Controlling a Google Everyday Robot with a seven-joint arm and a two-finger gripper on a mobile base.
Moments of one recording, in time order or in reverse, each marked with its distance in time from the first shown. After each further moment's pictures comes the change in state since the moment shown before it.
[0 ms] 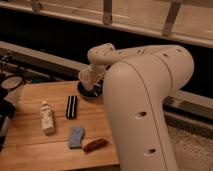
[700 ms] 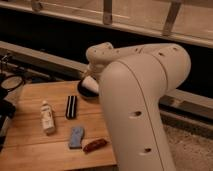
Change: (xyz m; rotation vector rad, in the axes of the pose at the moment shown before) arm 0.004 0.005 -0.002 0.008 0.014 -0.004
